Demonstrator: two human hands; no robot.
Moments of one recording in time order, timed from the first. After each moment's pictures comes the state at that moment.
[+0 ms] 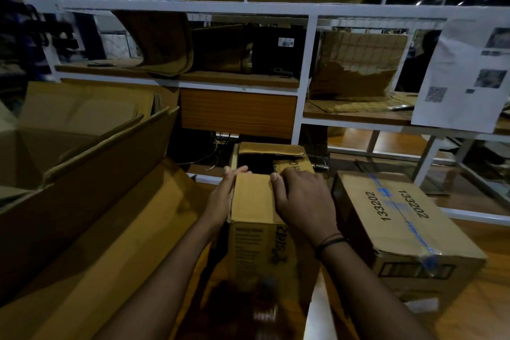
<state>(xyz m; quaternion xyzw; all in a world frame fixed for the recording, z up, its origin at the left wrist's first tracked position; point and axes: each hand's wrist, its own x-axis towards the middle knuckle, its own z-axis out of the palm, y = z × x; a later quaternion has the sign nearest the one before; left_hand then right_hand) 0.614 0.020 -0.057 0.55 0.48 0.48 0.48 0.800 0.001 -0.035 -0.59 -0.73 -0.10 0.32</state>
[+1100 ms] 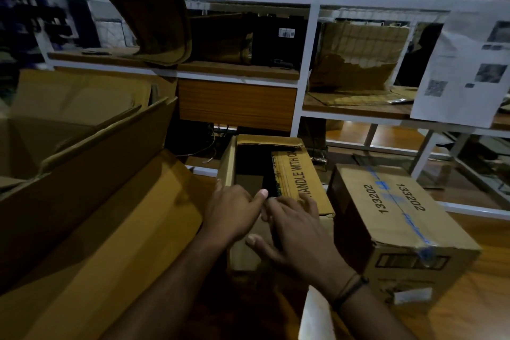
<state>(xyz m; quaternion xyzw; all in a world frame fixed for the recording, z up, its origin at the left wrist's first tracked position) 0.636 -0.019 -0.046 0.73 0.63 0.23 0.13 0.796 -0.070 -0.057 -0.51 -0.84 -0.02 0.18</state>
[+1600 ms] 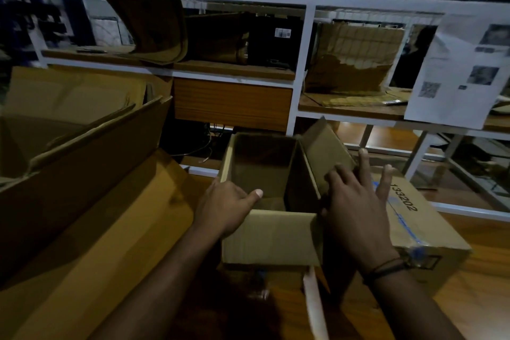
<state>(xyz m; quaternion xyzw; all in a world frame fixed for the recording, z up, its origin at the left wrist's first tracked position) 0.625 0.010 -0.069 0.74 0.58 0.32 0.13 0.857 -0.071 -0.002 -0.70 -0.69 -0.14 0.12</state>
